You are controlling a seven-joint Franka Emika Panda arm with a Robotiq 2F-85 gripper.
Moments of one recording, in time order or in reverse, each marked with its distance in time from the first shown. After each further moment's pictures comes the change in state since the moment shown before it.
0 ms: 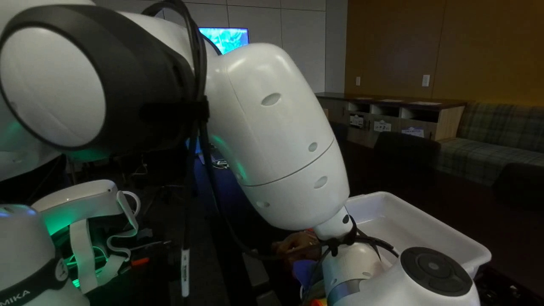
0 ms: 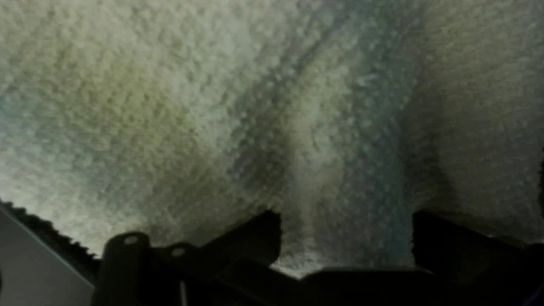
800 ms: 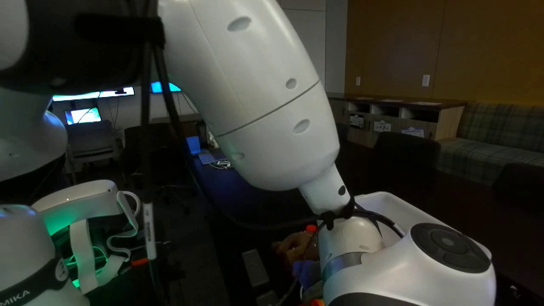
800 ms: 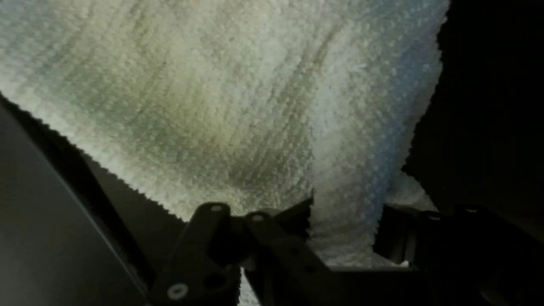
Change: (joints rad) arm -0.052 -0.167 0.031 -0.147 0.003 -0.128 -0.124
